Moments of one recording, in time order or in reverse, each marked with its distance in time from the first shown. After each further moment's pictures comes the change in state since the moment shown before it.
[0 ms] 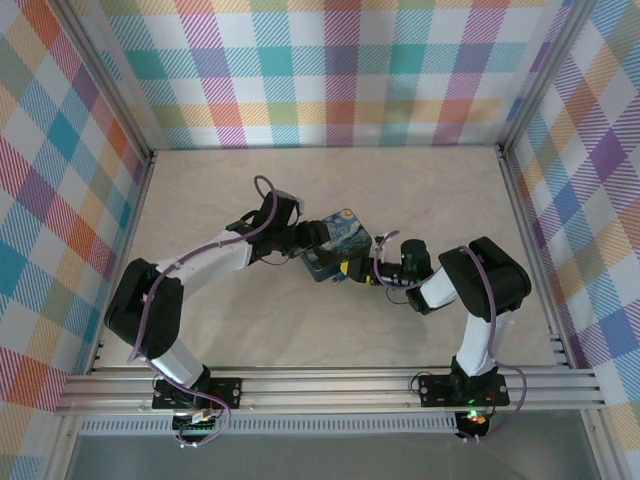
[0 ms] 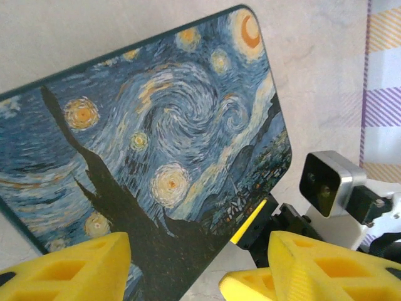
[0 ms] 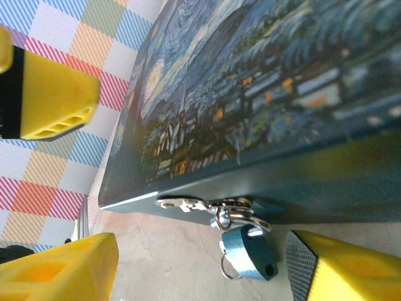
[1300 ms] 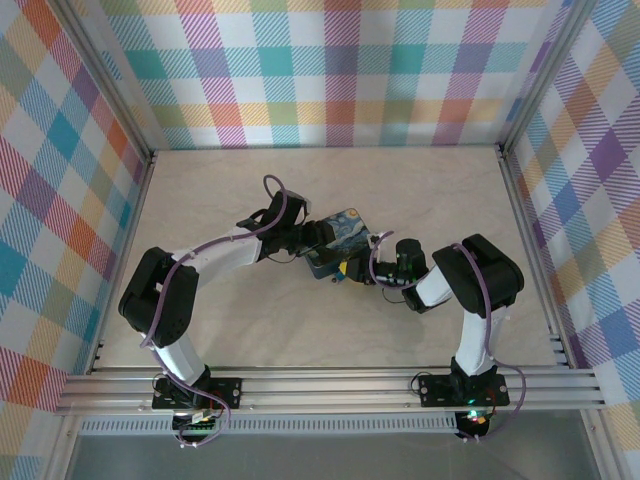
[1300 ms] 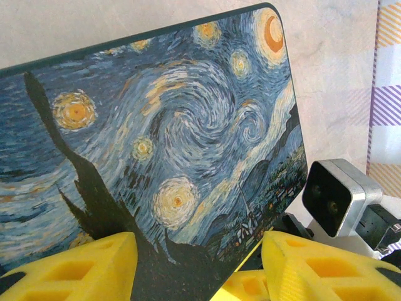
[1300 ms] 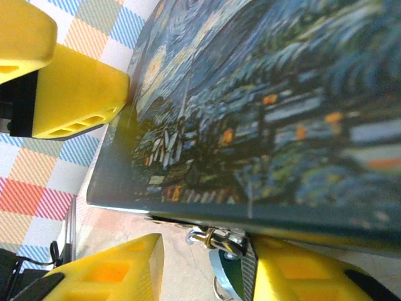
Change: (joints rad) left arm -0.008 0.088 0.035 0.046 0.008 -0.001; right arm 0.025 0.039 0.027 0.009 0.033 -0.031
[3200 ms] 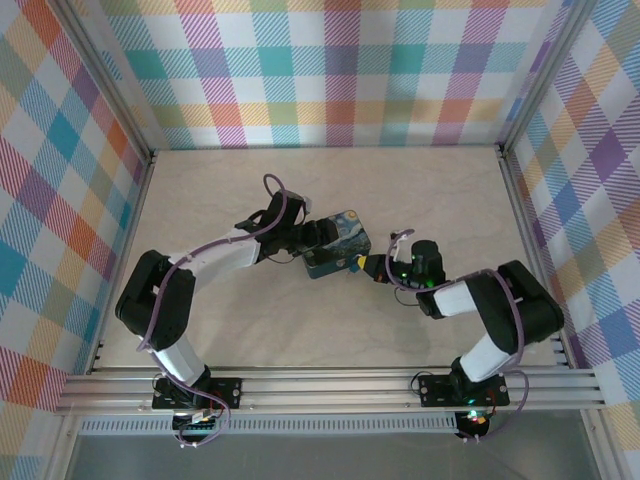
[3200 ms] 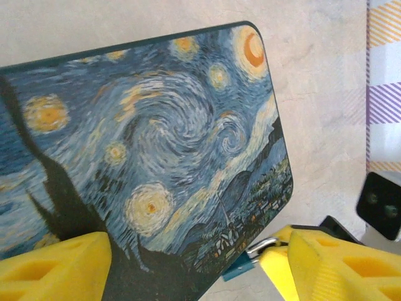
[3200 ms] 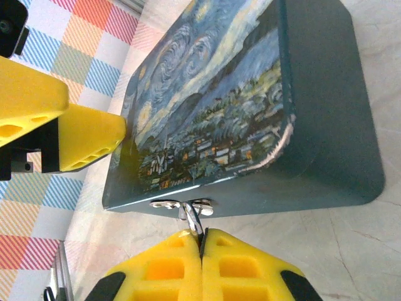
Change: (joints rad) left arm 0.008 -0.036 -0.013 -0.004 -0.023 0.043; right arm -0.057 -0.333 -0.108 -0.251 0.148 0.044
